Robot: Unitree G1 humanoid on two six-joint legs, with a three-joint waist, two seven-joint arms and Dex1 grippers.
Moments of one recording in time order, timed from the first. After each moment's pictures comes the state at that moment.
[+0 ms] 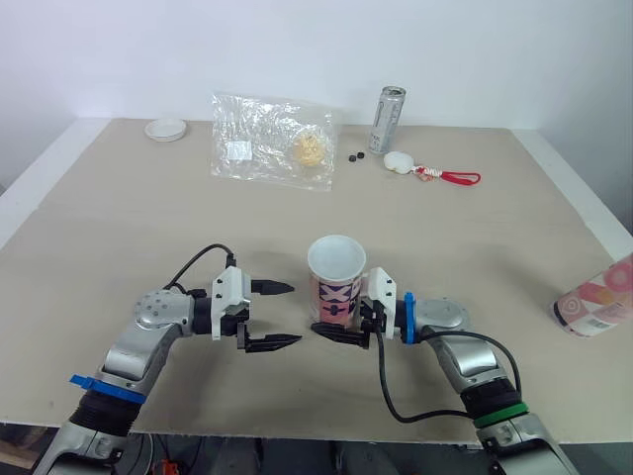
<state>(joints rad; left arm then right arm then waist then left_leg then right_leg) -0.29 0.52 -0.16 -0.02 -0.37 0.08 -1.21 -0.37 -0.39 0.21 0.18 0.23 0.03 1.10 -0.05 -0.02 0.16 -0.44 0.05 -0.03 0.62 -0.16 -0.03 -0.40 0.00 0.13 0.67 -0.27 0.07</state>
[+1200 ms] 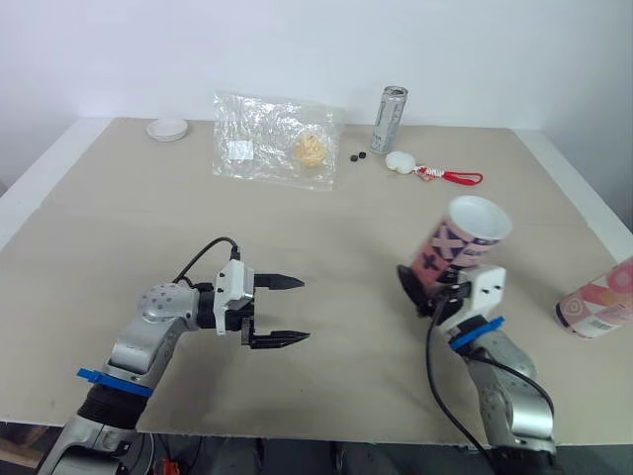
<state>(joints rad) -0.33 0.49 -0.15 -0.03 -0.43 0.09 -1.24 0.00 -0.24 -0.25 -0.17 0.31 0.12 0.39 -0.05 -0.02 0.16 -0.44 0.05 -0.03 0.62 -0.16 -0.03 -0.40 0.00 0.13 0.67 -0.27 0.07</state>
